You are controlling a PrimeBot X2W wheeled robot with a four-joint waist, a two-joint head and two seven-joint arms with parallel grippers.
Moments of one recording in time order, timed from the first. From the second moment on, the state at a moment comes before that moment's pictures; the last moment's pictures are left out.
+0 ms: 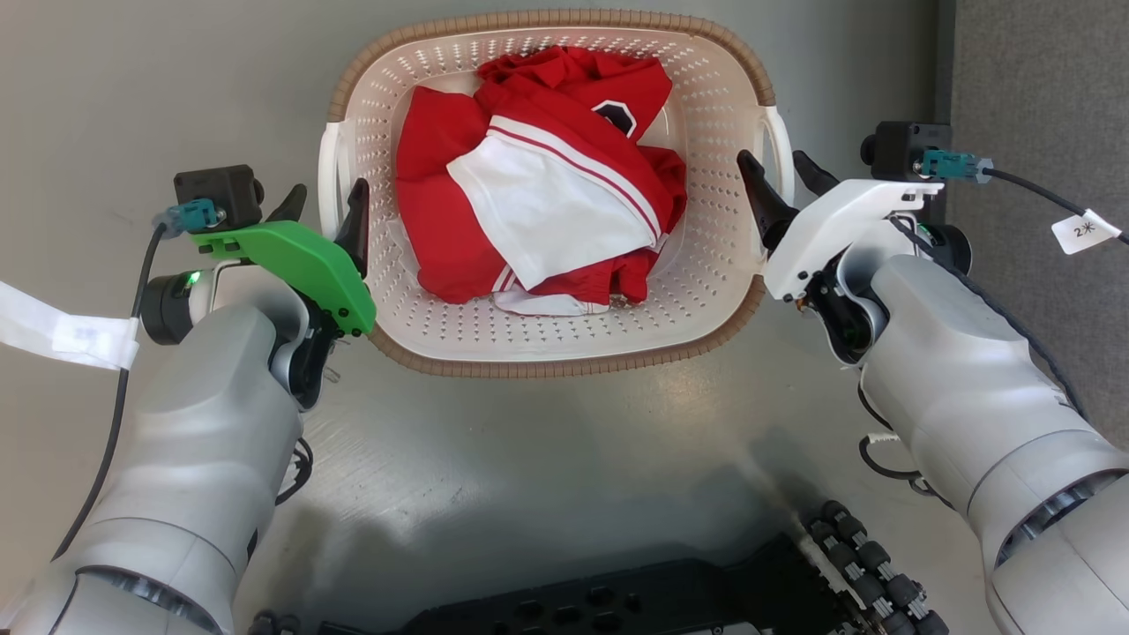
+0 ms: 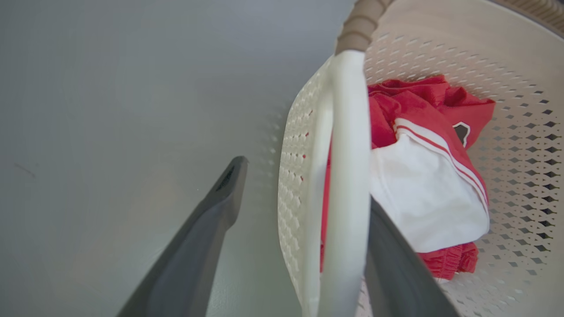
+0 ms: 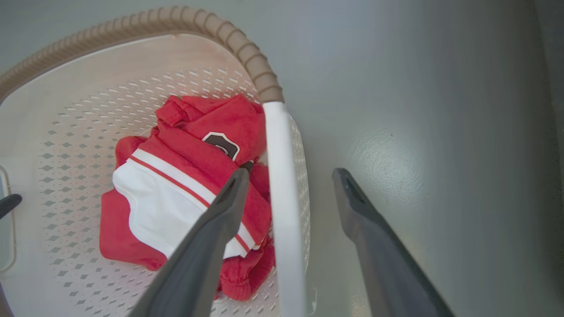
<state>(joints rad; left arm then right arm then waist) -0.94 0.05 -0.75 1.16 -0.95 -0.13 -0.24 -0.94 -0.07 0.78 1.20 0.93 0.12 -0.25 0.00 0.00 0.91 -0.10</state>
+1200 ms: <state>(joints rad) -0.84 0.07 -0.75 1.04 -0.91 -0.13 -0.25 -0.83 -0.11 0.73 1.09 0.86 0.12 -0.25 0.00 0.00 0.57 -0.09</state>
